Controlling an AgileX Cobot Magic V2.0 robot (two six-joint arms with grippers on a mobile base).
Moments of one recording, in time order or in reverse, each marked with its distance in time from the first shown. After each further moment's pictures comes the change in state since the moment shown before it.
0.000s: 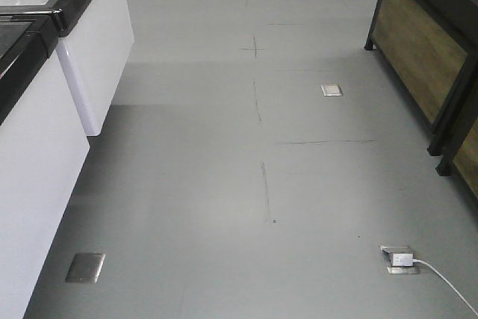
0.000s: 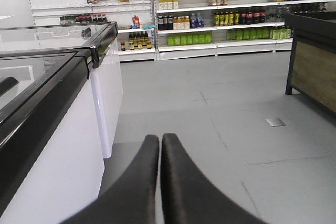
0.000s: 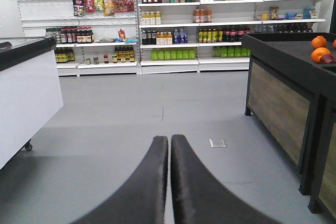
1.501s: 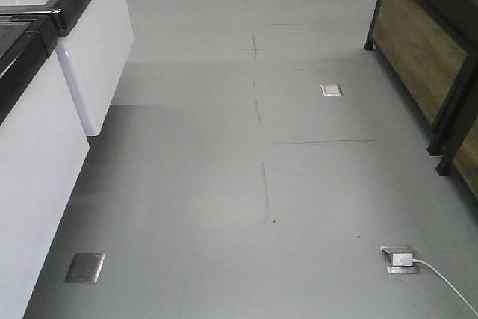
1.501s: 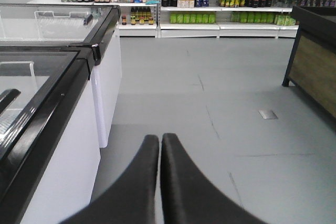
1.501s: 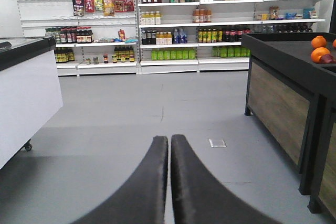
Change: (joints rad) left arm 0.000 0.479 -0.525 0.033 0.186 -0.107; right arm 0.000 0.000 0.000 0.000 0.000 0.000
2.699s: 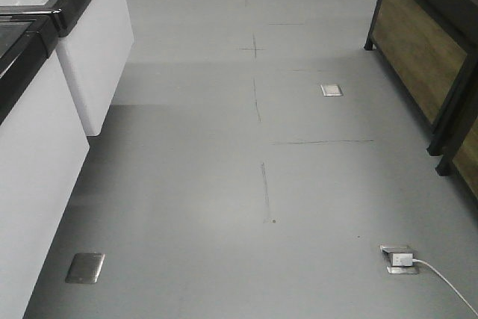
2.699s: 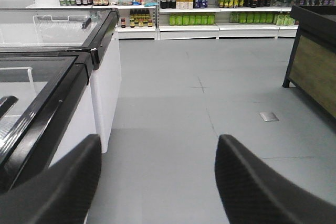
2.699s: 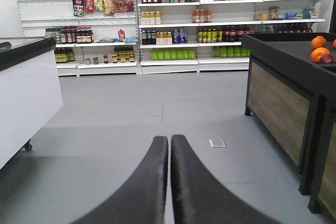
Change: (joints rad) left arm 0.000 0.033 0.000 -0.002 -0.060 -0.003; right arm 0.000 0.000 0.000 0.000 0.000 0.000
